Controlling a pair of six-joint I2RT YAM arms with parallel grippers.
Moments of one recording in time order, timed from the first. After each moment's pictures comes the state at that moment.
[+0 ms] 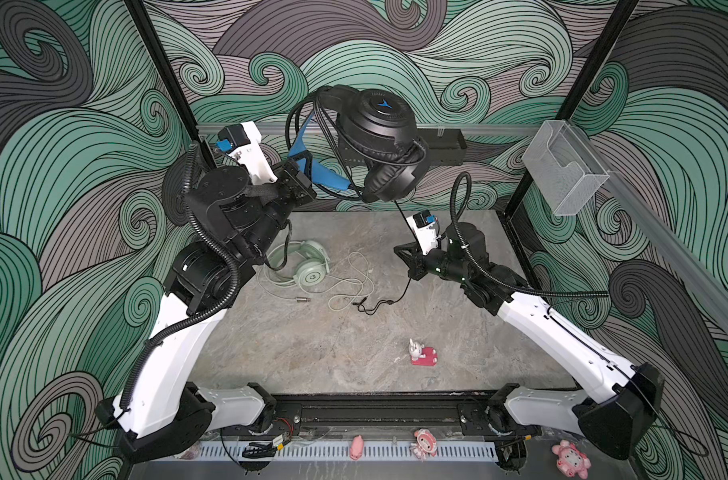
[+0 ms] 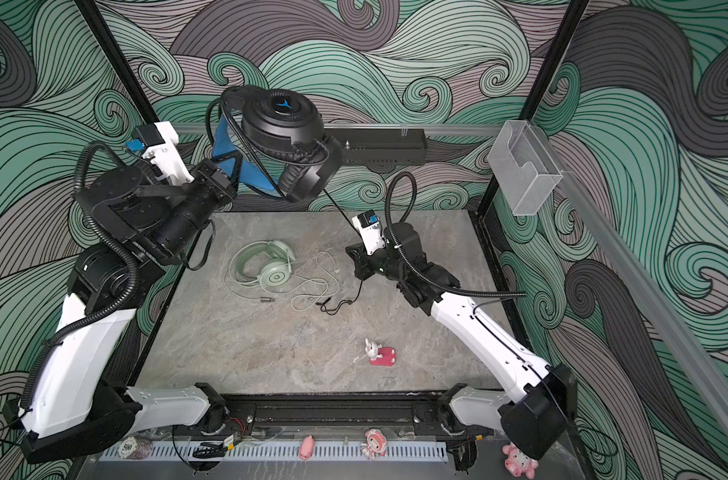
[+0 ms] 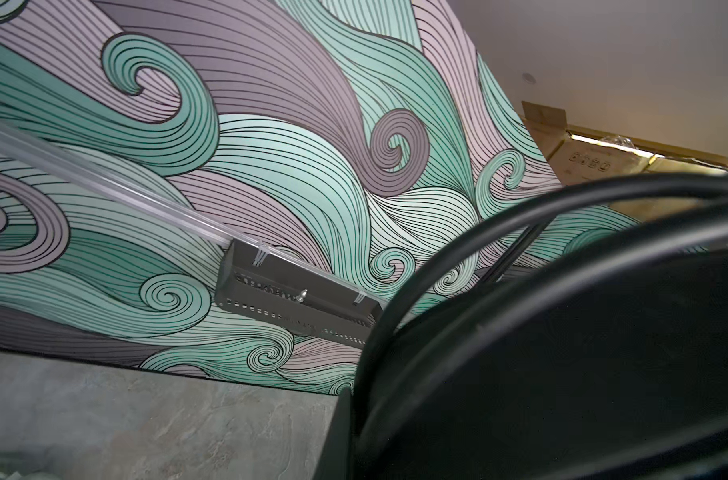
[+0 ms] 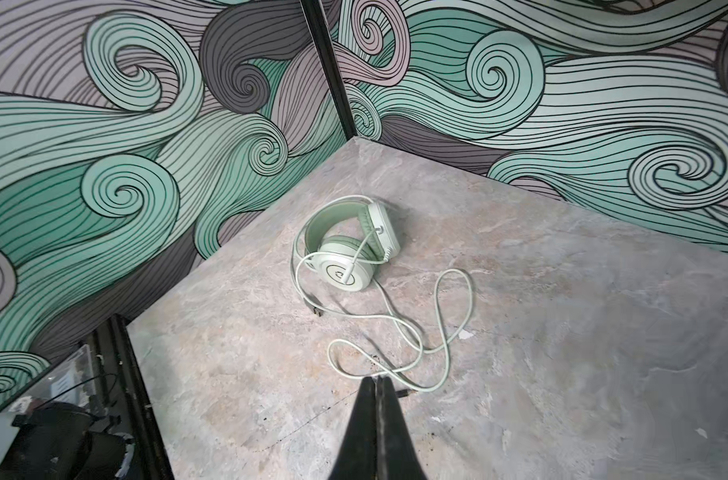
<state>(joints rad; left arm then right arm) -0.59 1.27 1.96 -0.58 -0.31 -0.64 0.62 1.26 1.20 -0.34 -0.22 0.10</state>
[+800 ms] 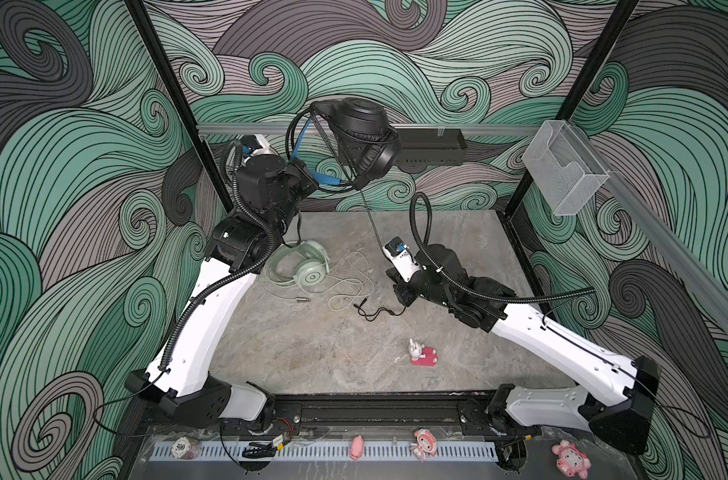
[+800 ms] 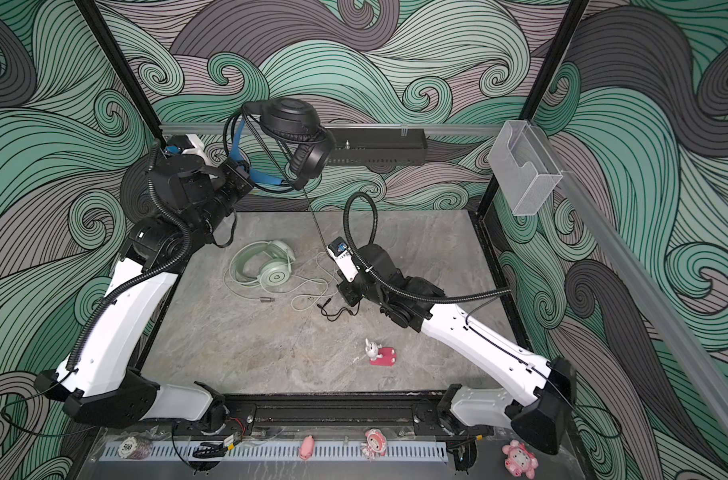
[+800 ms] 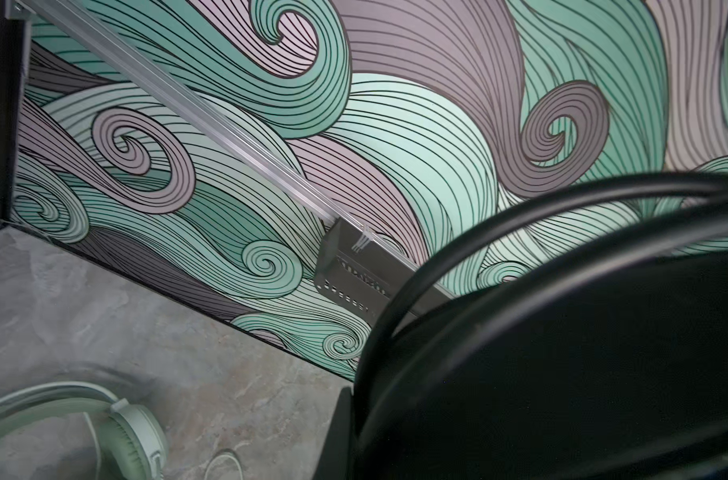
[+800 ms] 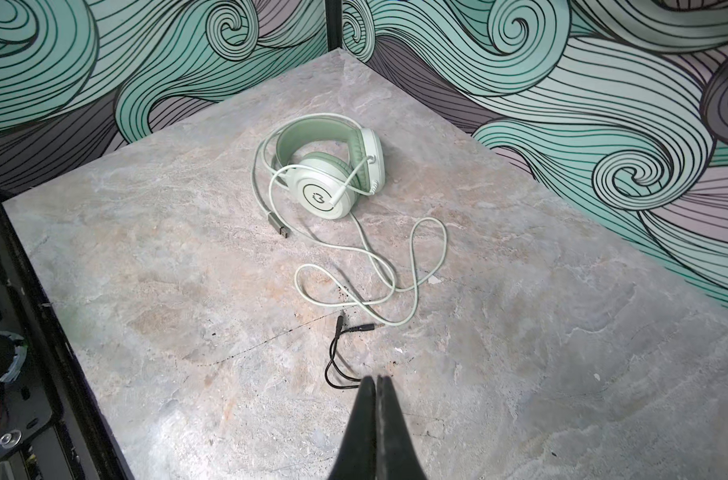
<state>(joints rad) -0.45 1.40 1.90 -0.61 -0.40 -0.72 0.89 1.26 1.23 -0.54 0.11 -0.08</state>
